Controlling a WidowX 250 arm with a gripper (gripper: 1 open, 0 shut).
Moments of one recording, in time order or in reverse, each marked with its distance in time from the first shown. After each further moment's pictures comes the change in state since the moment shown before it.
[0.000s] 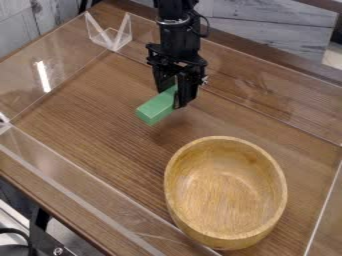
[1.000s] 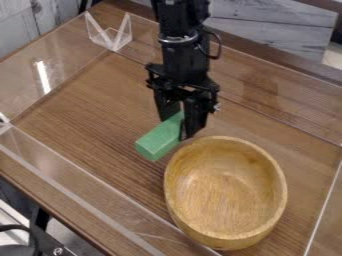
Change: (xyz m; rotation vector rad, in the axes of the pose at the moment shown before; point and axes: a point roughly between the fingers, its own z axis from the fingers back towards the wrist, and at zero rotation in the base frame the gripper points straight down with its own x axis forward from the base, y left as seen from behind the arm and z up) arm -0.053 -0.078 0.012 -0.020 0.001 -0.039
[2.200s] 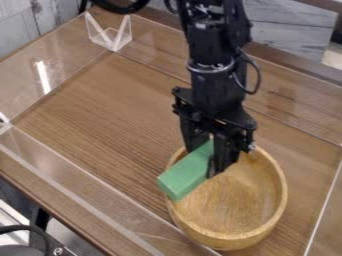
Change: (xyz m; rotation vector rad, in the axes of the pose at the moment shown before) arm -0.020 -0.052 -0.009 -0.001 -0.012 -0.074
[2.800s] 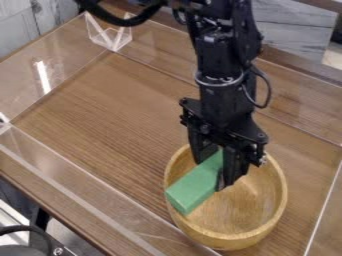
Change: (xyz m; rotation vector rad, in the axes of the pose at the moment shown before) arm -0.002 -0.012 -0.005 -0.009 -0.014 0.004
